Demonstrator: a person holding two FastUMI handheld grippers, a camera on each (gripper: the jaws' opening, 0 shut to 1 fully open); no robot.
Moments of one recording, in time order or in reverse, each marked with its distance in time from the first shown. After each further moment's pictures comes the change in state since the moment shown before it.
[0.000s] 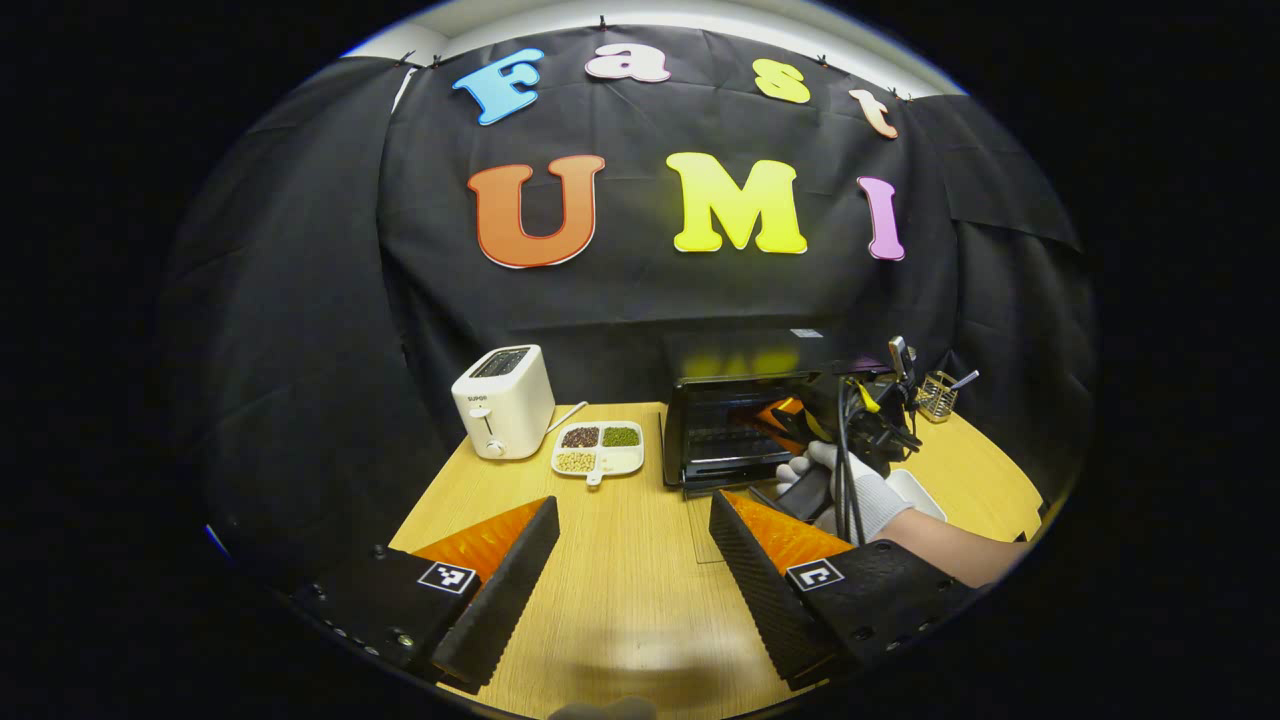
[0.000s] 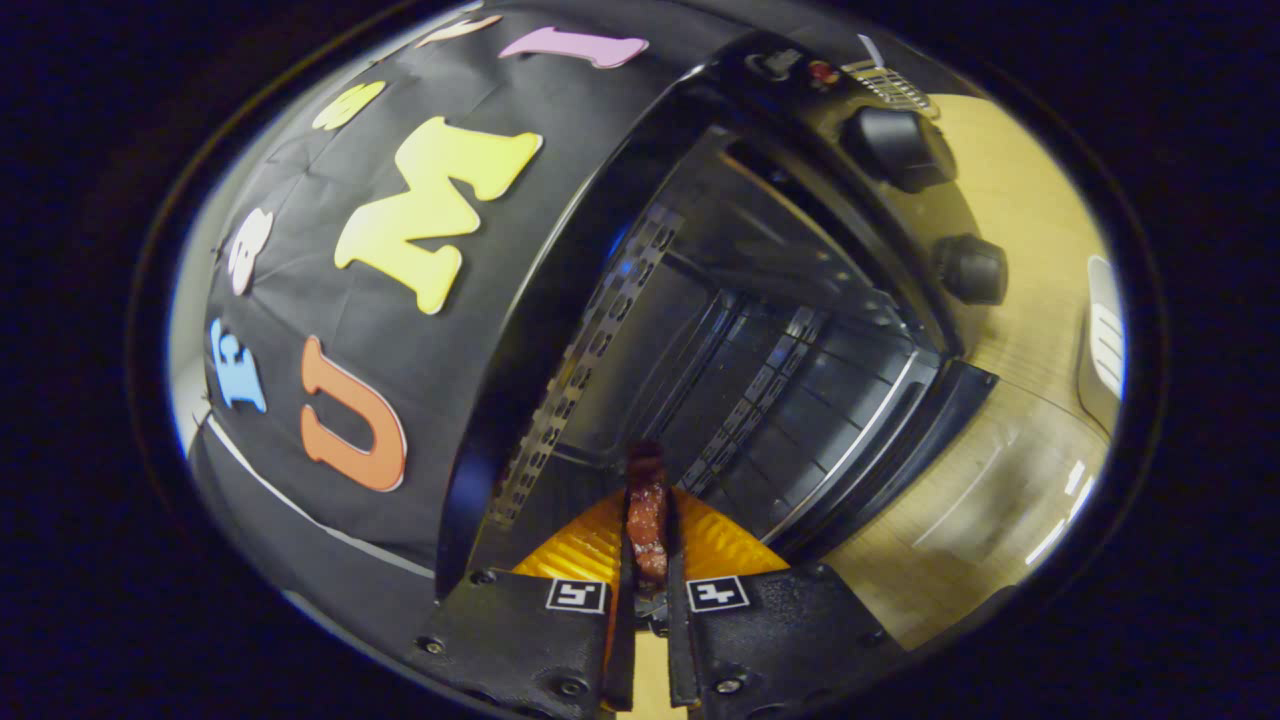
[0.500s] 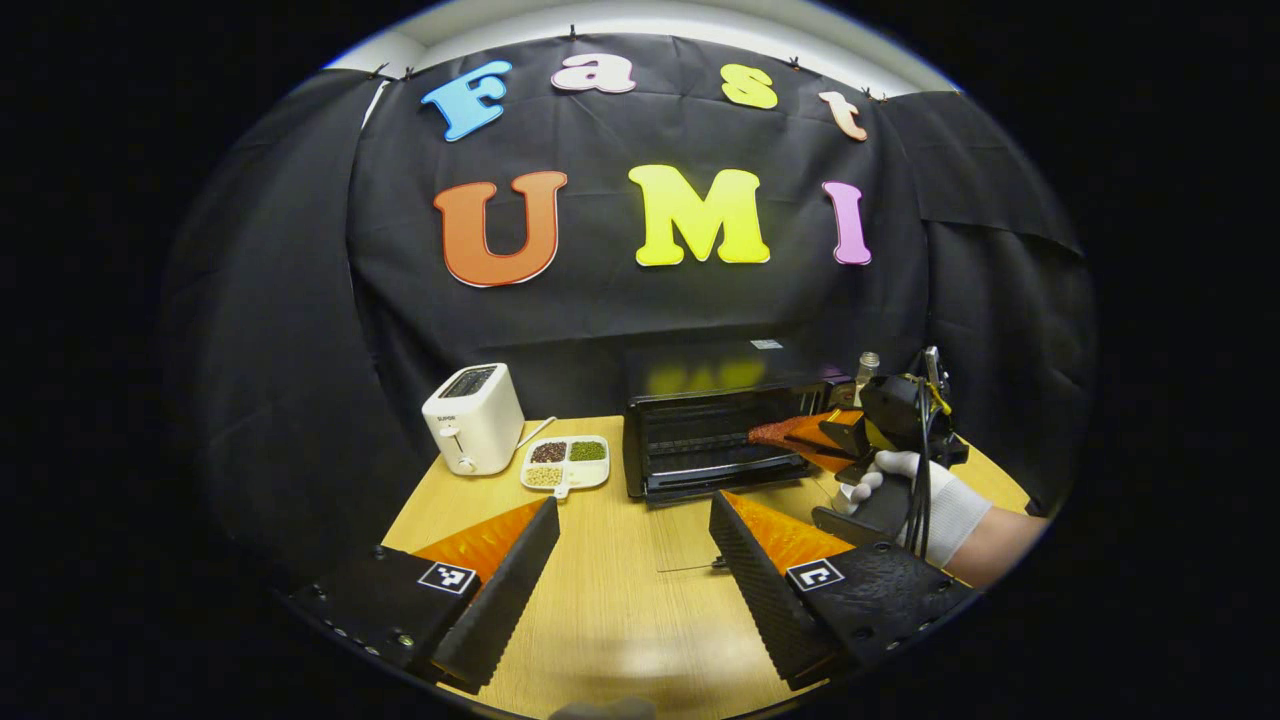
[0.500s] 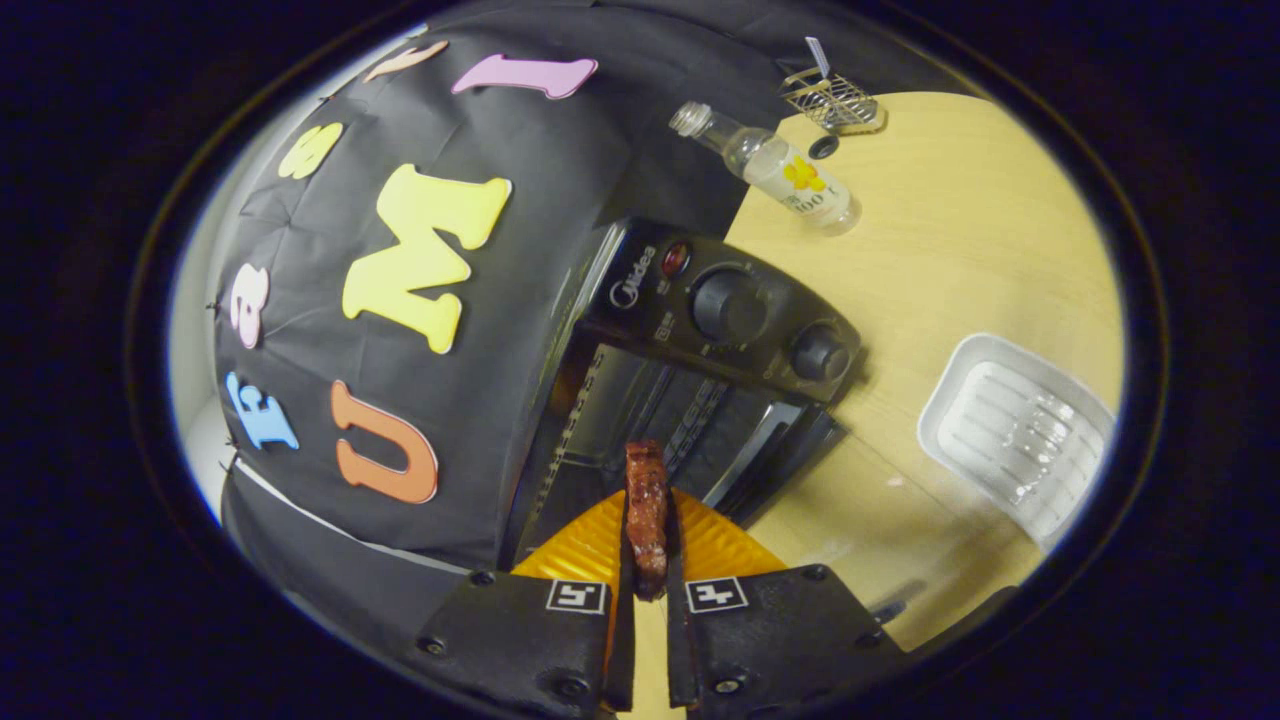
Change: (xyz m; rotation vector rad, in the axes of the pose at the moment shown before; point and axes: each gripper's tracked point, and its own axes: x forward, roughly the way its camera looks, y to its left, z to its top) left arm -0.009 -0.029 0.022 0.030 -0.037 -0.065; right arm -0.096 -0.024 0.043 0.153 0.056 0.025
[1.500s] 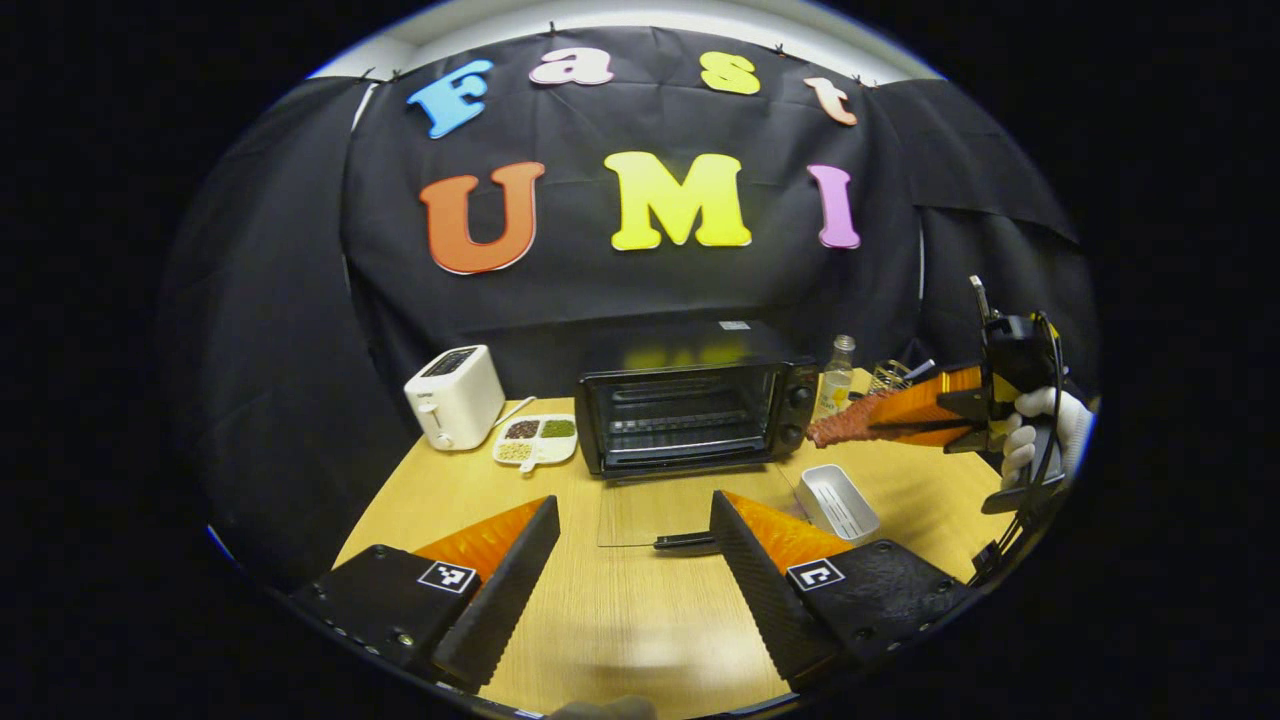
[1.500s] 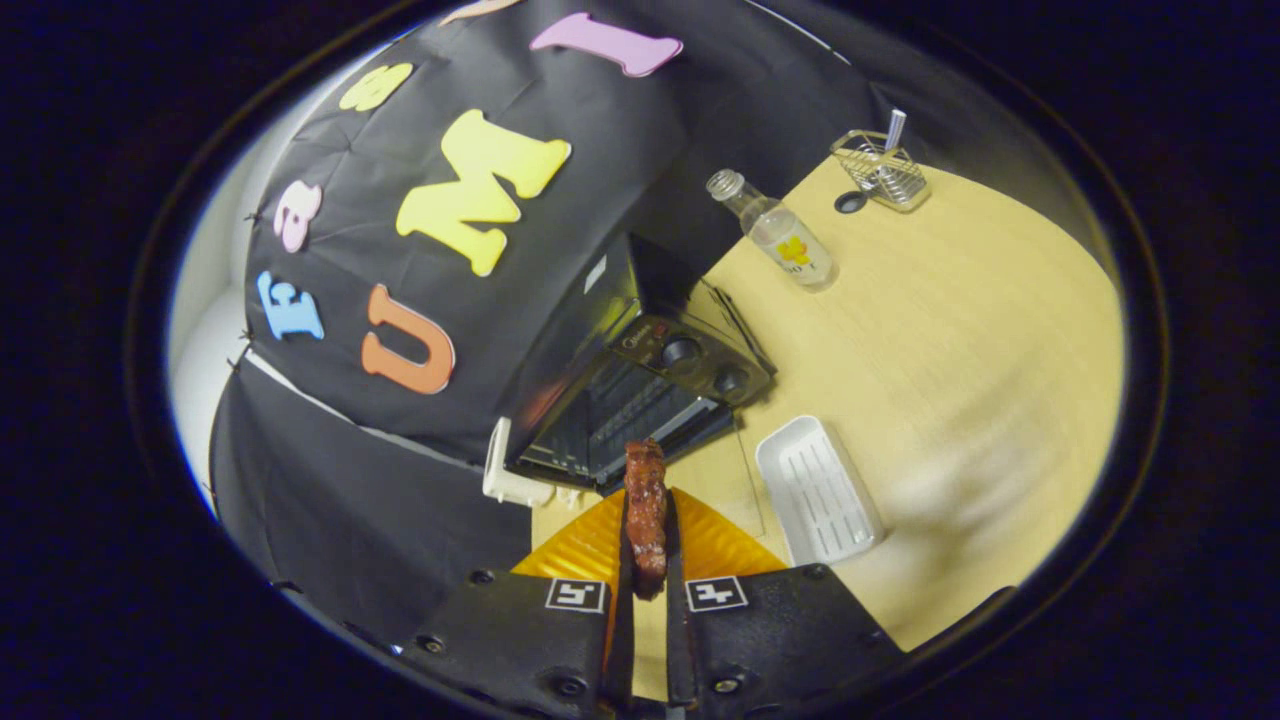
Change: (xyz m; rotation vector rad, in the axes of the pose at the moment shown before) left arm -0.016 -0.080 -0.004 0.046 0.033 -0.056; right arm -0.179 -0.012 0.060 -0.215 0.242 -0.028
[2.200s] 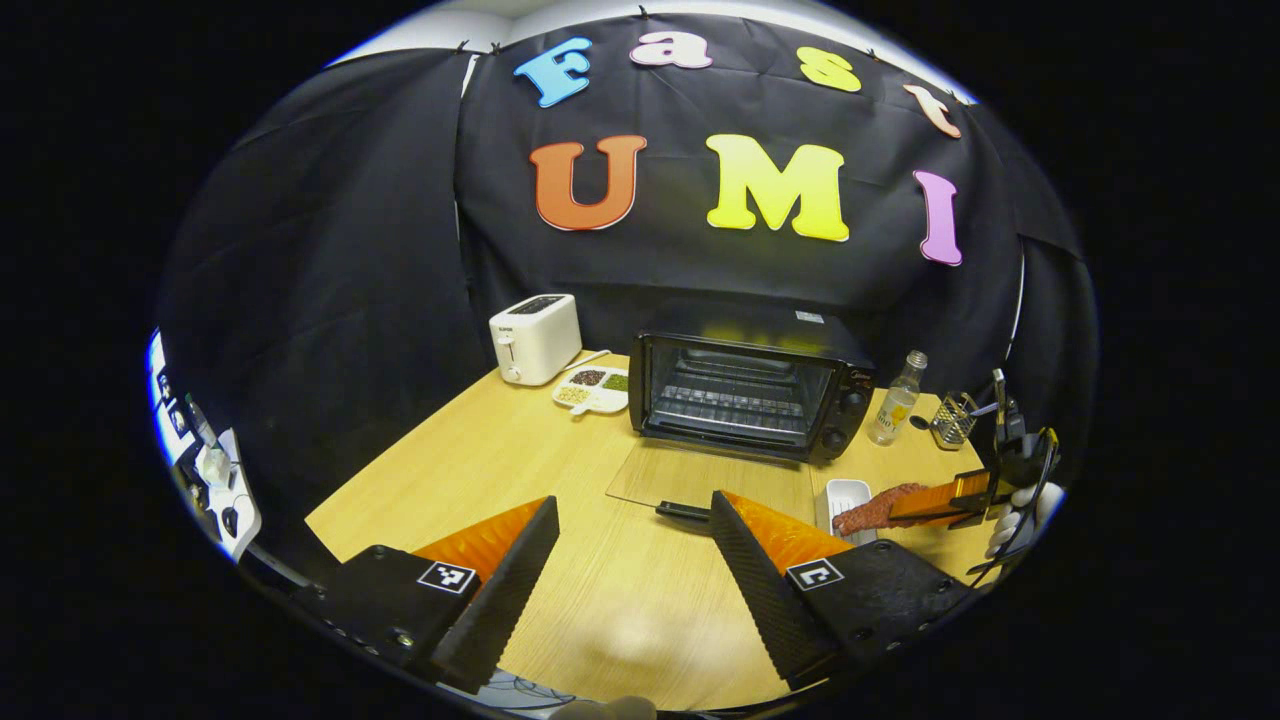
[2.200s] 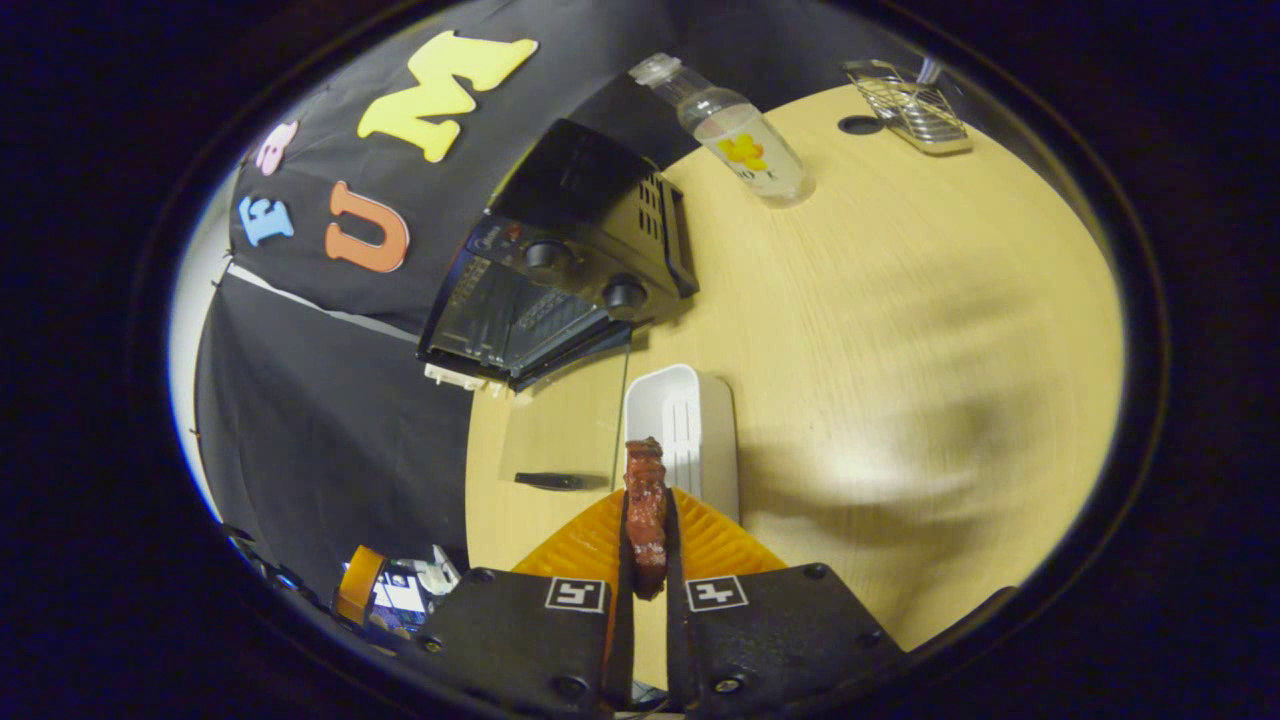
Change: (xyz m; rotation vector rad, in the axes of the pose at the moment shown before) left arm -0.034 -0.025 -0.021 -0.237 0.096 0.377; right arm 0.003 -0.120 0.007 -0.193 0.459 -0.054
